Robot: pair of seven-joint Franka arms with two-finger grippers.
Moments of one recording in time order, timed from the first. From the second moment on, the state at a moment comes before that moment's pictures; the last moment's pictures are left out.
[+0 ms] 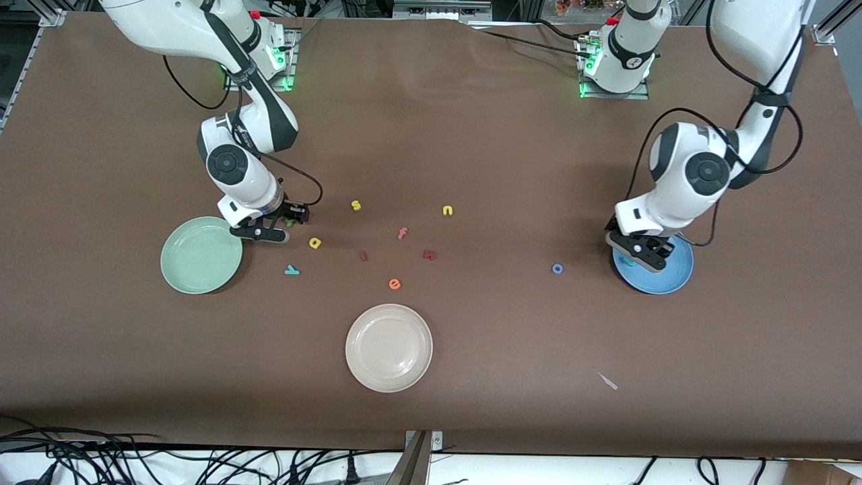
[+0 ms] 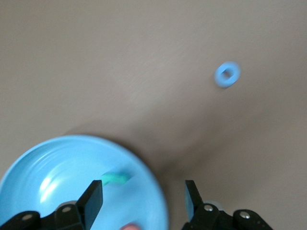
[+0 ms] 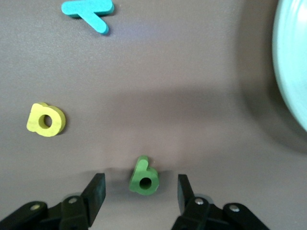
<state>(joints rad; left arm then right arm) -0.08 0.31 -0.08 -2.20 0.09 2.56 0.38 0.17 0.38 0.15 -2.28 -0.13 2.56 0.54</state>
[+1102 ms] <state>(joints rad) -0.26 0.56 -0.09 -1.98 0.08 2.57 0.15 0.17 0.40 0.16 -2.28 -0.13 2.59 0.54</state>
